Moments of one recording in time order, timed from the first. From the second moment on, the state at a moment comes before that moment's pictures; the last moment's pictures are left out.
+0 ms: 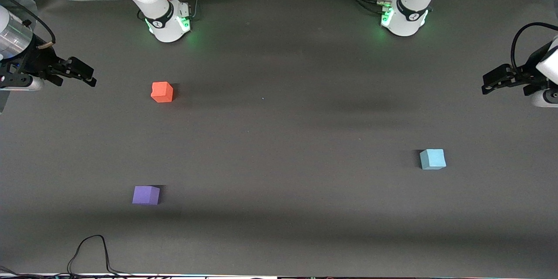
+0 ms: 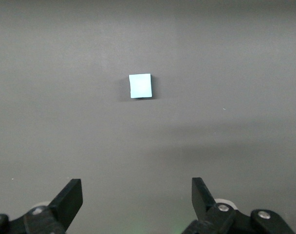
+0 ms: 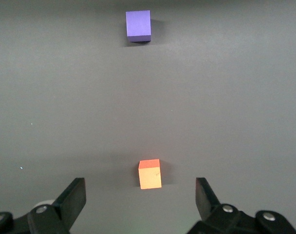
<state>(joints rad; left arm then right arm) 0.03 0.02 -0.03 -1.59 0.01 1.56 0.05 0.04 -0.20 -0.04 -1.90 0.00 1.71 0.08</state>
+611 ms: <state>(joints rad) 0.03 0.02 -0.02 -1.59 0.01 1.56 0.05 0.04 -0.21 -0.05 -1.92 0.00 1.71 0.08</state>
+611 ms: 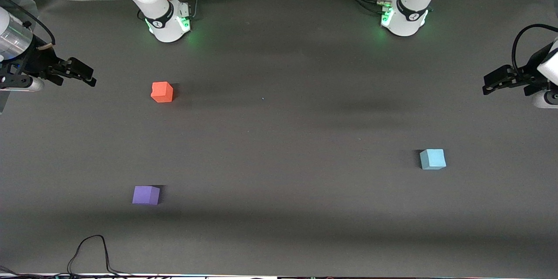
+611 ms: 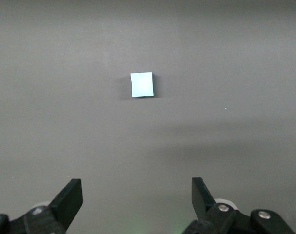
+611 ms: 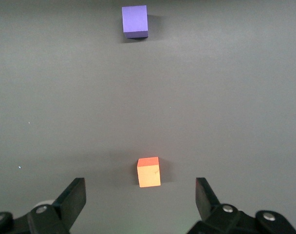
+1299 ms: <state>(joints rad) 0.03 0.24 -0.02 -1.66 0.01 1.87 0.05 0.04 -0.21 -0.05 -1.93 0.01 1.72 0.08</state>
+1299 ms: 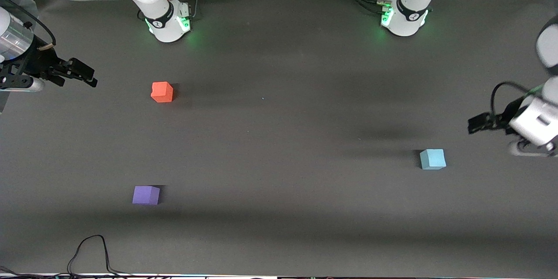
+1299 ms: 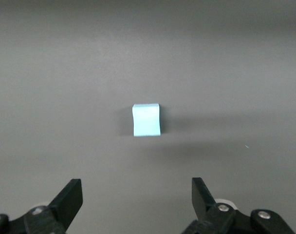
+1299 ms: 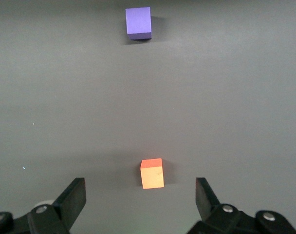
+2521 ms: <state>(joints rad) 0.03 0.55 -0.02 -1.93 0.01 2.47 0.01 0.04 -0.21 -0.06 -1.93 0.02 1.71 0.08</state>
